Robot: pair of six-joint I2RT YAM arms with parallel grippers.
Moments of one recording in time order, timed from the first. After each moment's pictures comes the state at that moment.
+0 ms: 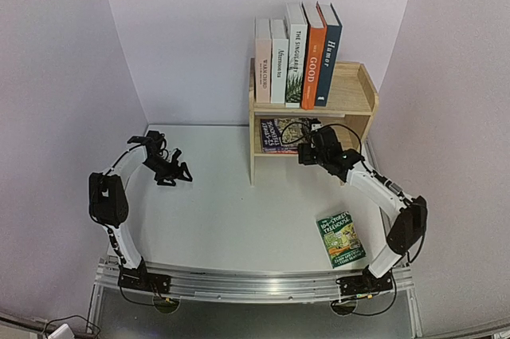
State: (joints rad) left arm -0.13 1.92 1.57 -1.10 0.55 -0.08; right arm 0.55 1.67 1.50 -0.51 0.28 0.29
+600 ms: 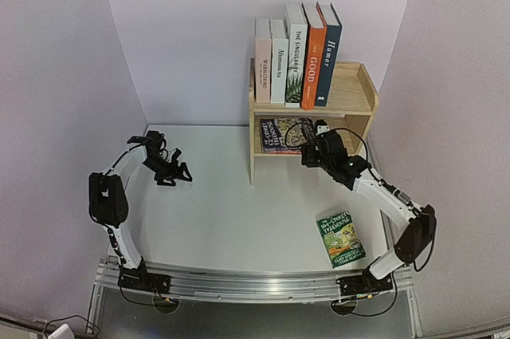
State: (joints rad) left arm -0.13 1.92 1.57 -1.10 0.55 -0.08; right arm 0.58 1.56 1.41 -0.47 0.33 0.33
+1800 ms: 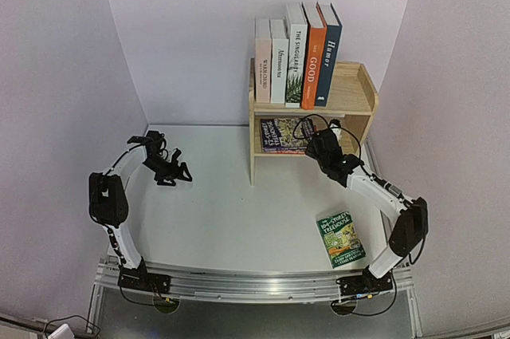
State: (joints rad) left arm -0.13 1.92 1.57 -1.10 0.55 -0.08; right arm 0.56 1.64 1.41 -0.34 0.51 0.75
